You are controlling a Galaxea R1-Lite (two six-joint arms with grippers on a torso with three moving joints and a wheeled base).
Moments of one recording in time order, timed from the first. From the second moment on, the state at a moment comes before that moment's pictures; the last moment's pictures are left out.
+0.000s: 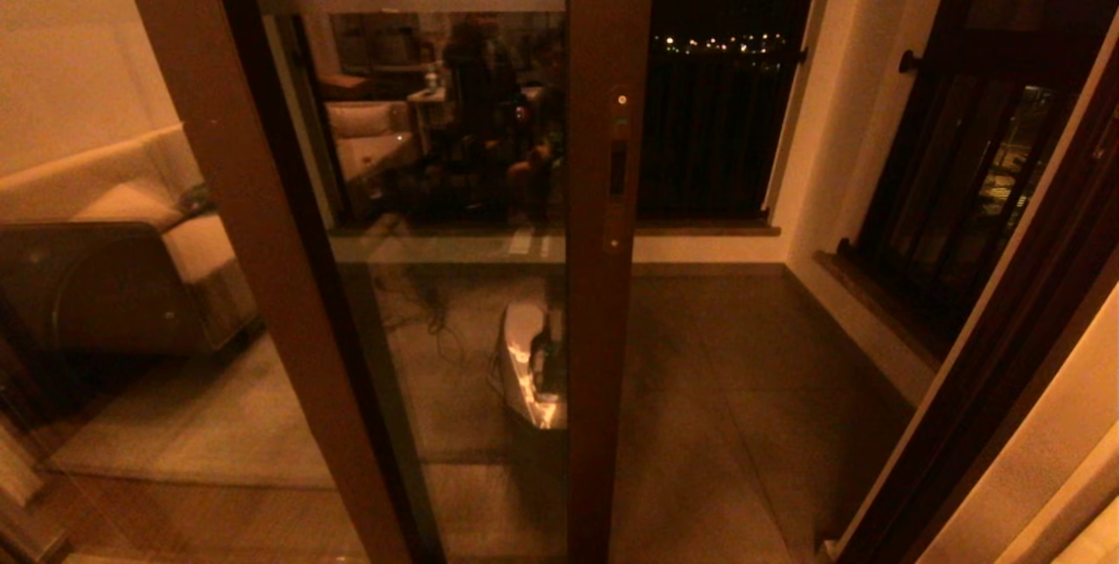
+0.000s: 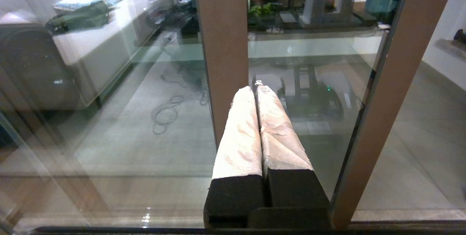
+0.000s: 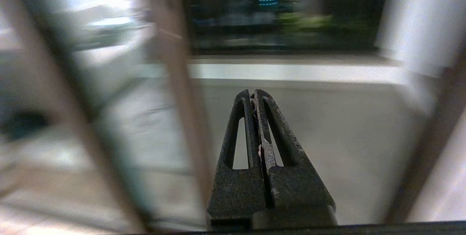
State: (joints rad) left arm 0.00 0.00 0.00 -0.08 -0.02 0.05; right arm 0.00 0.33 -0.50 0.03 0.28 0.11
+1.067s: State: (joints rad) left arm 0.00 0.00 0.00 -0.09 -0.02 0.06; right arm 0.66 1.63 -1.59 0.32 -0.33 0.17
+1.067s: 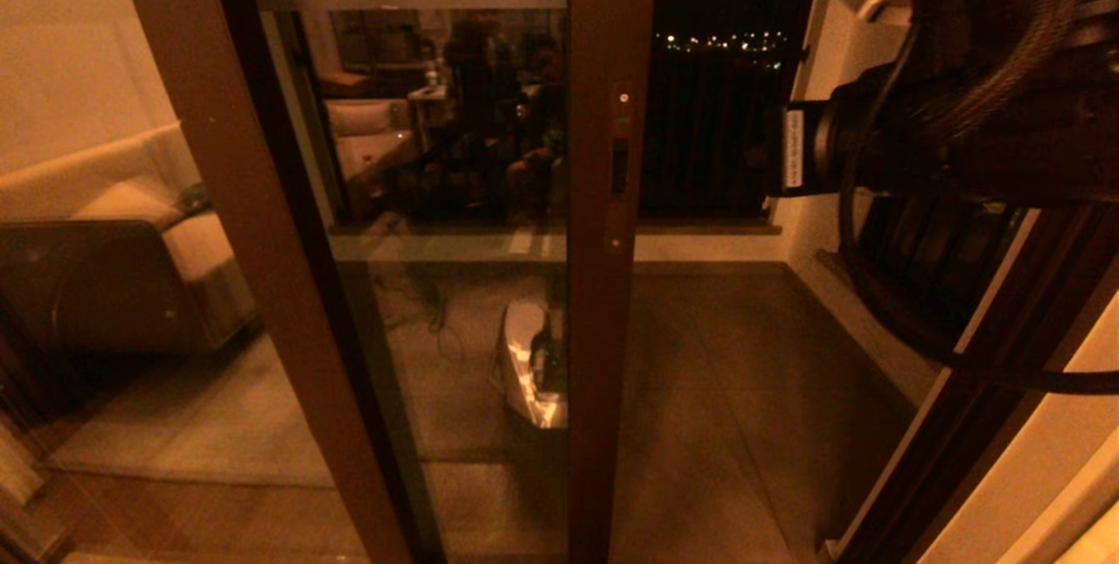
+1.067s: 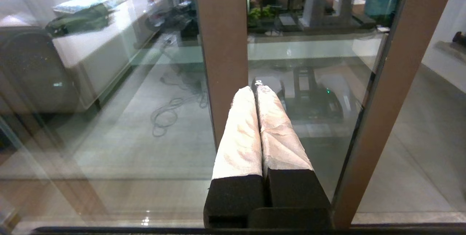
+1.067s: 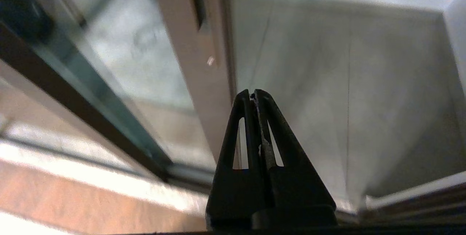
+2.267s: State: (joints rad) left arm 0.00 0.00 0.00 -0.09 -0.02 0.05; right arm 0.60 2.02 -1.96 0.39 -0.38 0.16
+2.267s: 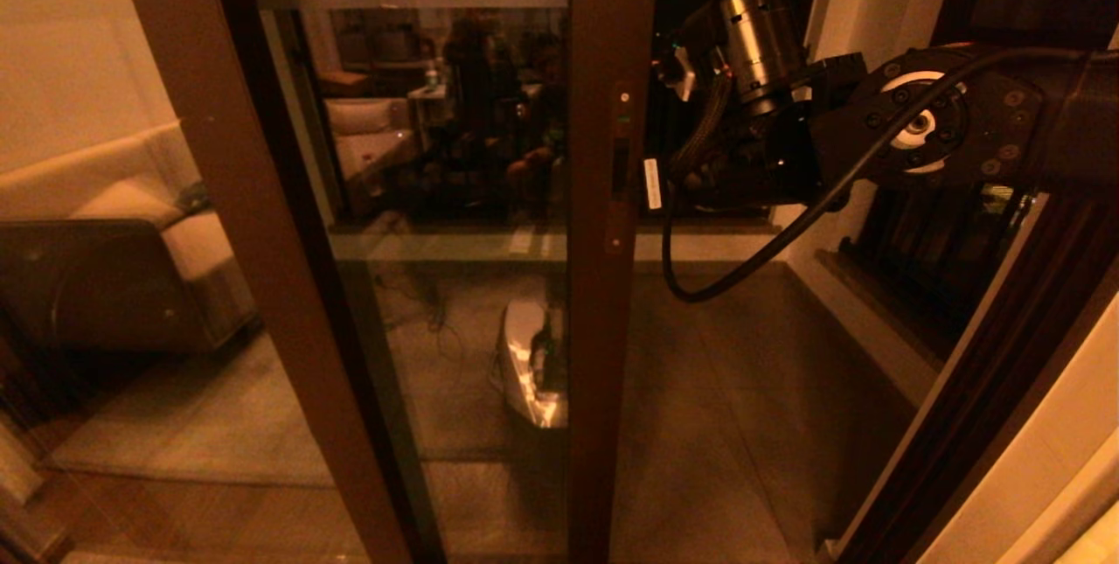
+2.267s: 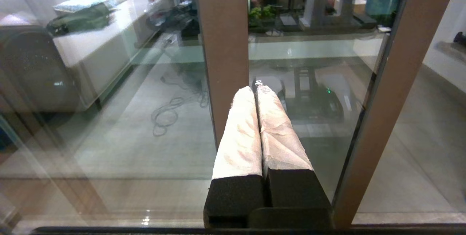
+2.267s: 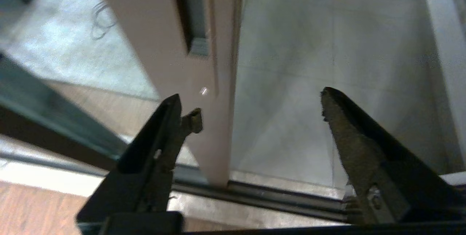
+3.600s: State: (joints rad) left arm 0.00 0.00 0.00 -0.09 -0.02 0.05; right arm 0.50 2.10 -1.96 0.20 -0.36 0.12
